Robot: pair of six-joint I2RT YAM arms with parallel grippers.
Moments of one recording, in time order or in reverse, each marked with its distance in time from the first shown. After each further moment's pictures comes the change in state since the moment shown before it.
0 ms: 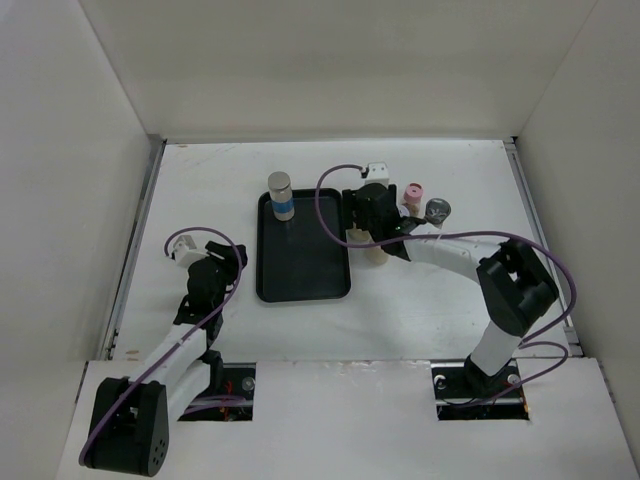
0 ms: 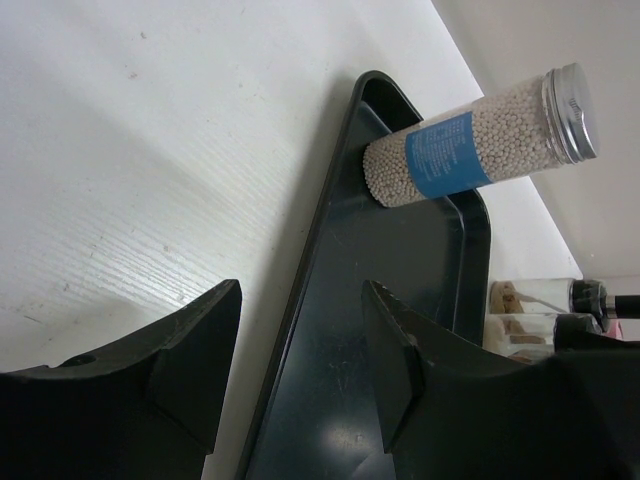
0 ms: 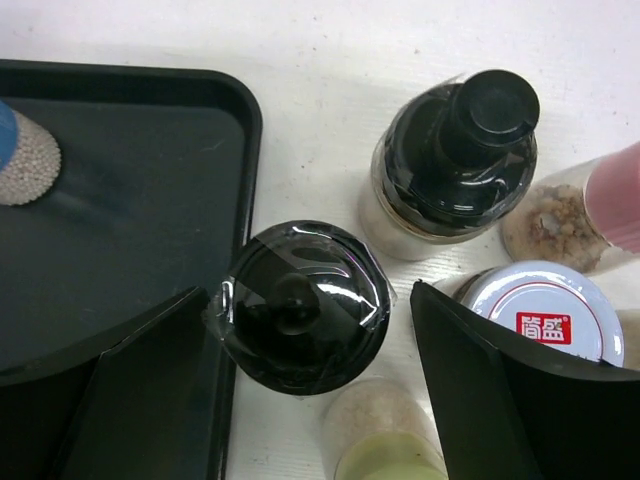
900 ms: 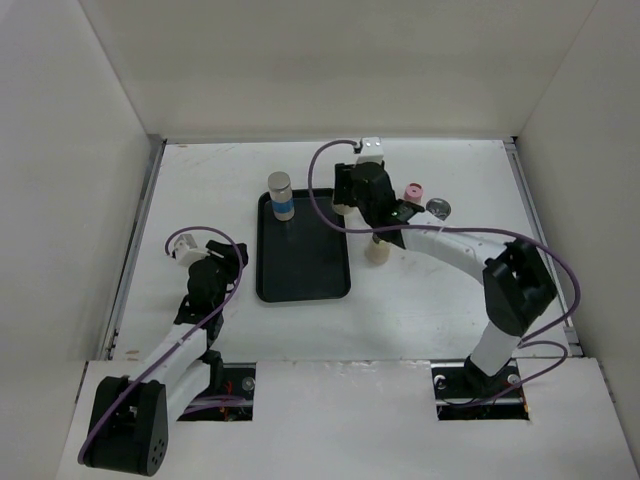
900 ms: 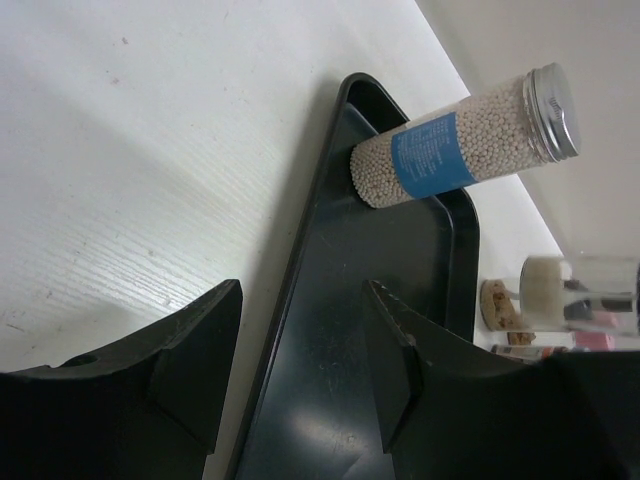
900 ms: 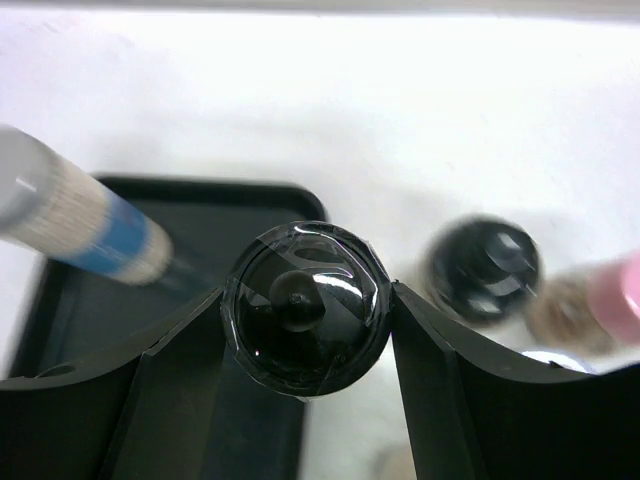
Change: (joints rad) left arm -0.011 0.005 0.000 0.027 0.002 0.002; right arm 0.015 -0.014 0.141 0.011 -0.008 -0.011
